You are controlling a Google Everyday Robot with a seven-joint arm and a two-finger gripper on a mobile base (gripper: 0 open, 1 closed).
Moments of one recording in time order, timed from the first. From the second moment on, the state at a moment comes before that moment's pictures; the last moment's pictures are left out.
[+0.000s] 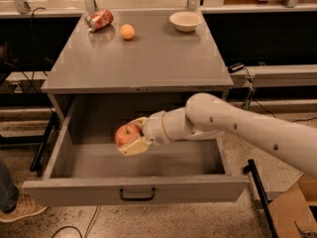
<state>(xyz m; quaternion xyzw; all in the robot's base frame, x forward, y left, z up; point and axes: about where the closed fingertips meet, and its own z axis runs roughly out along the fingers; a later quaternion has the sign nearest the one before) 0.539 0.089 0.703 -0.55 0.66 0.32 0.39</state>
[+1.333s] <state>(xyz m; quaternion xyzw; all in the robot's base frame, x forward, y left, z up) 0.604 0.025 0.852 -0.57 0.66 0.24 0.44</state>
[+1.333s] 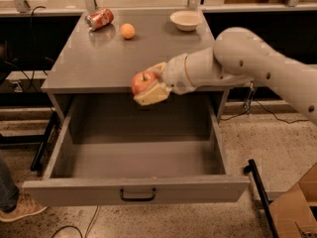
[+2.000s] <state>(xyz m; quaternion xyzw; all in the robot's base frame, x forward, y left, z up) 0.731 -0.025 0.894 -0.48 0.69 0.21 0.50</state>
